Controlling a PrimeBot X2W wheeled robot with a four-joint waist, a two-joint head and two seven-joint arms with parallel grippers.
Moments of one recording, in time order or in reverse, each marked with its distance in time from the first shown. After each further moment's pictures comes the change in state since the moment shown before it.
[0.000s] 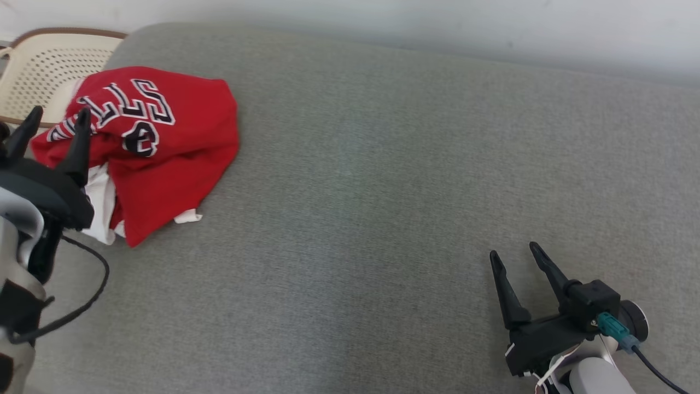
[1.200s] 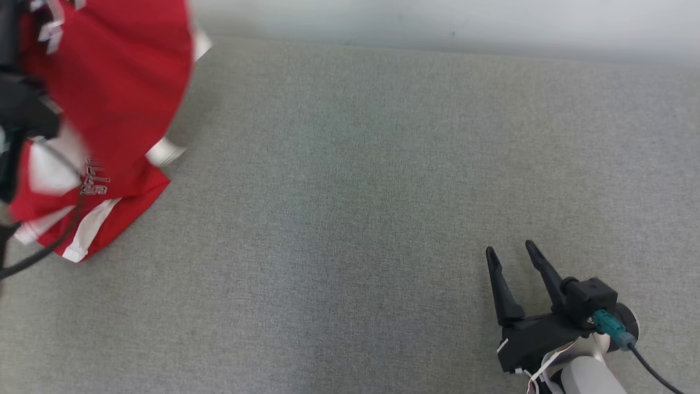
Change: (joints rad) left arm -0.232 0.045 -0.104 -0.035 -0.041 0.003 -0.114; right arm -0.021 0.043 -0.028 0.019 0.017 0.000 0.000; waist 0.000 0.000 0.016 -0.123
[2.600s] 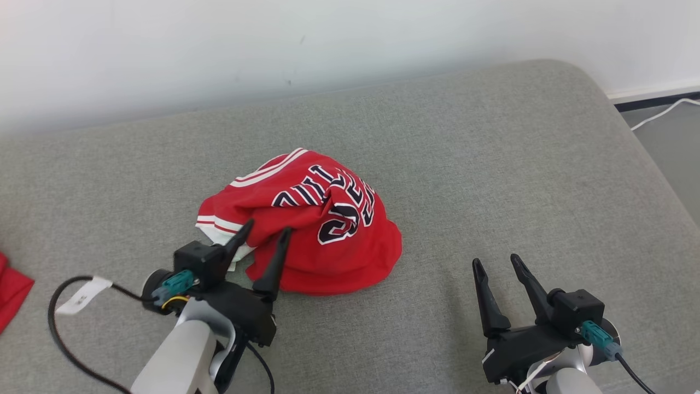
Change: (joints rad) left arm 0.546 -0.350 -0.071 -0.124 0.063 0.019 -0.002; right arm 0.027 0.050 0.008 0.010 0.037 0.000 0.000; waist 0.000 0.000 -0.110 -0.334
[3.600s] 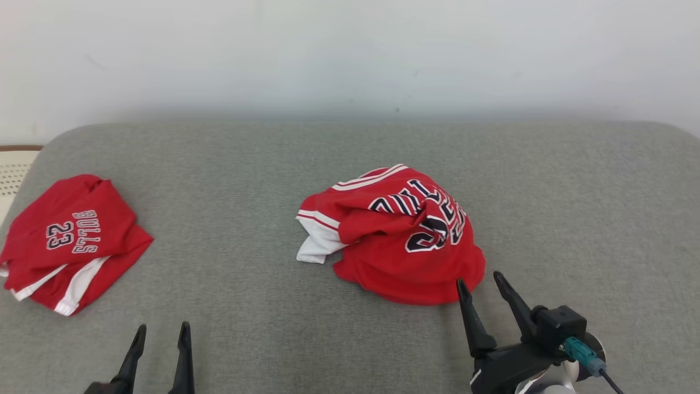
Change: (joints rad) left arm 0.544 -0.036 0.486 -0.472 0.288 0.076 0.000; right arm 0.032 0.008 0.051 -0.012 0.000 0.000 0.000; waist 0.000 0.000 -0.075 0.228
